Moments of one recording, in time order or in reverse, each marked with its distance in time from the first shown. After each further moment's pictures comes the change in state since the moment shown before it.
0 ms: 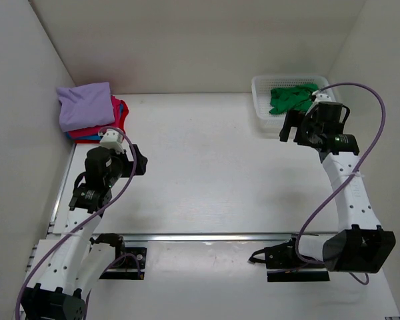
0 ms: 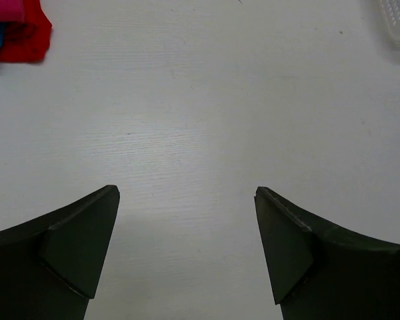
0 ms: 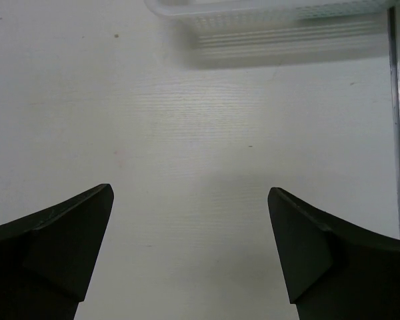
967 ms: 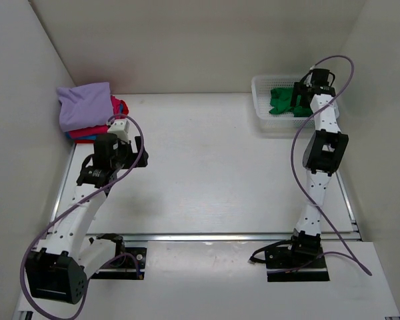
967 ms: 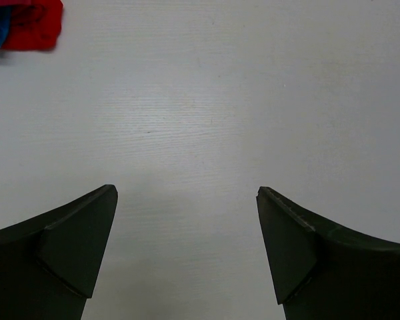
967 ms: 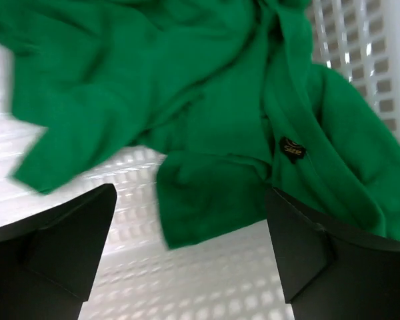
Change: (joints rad) left arm 0.015 0.230 0.080 0.006 -0.026 0.051; right arm -0.143 1.279 1.196 -0.014 0.162 -0.141
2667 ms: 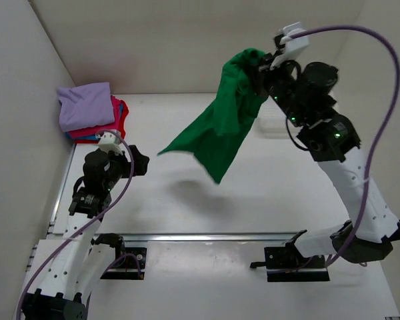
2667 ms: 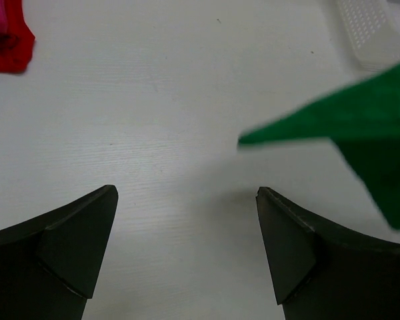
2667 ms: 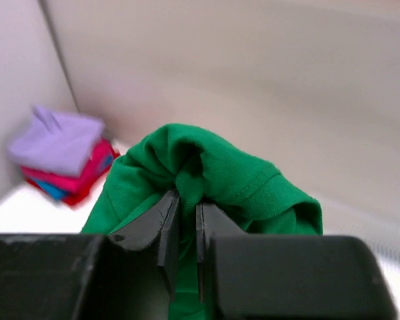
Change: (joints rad) left arm -0.008 -0.277 -0.126 0.060 0.073 -0.109; right arm 0.835 -1.155 -0.465 0.198 0.108 -0.041
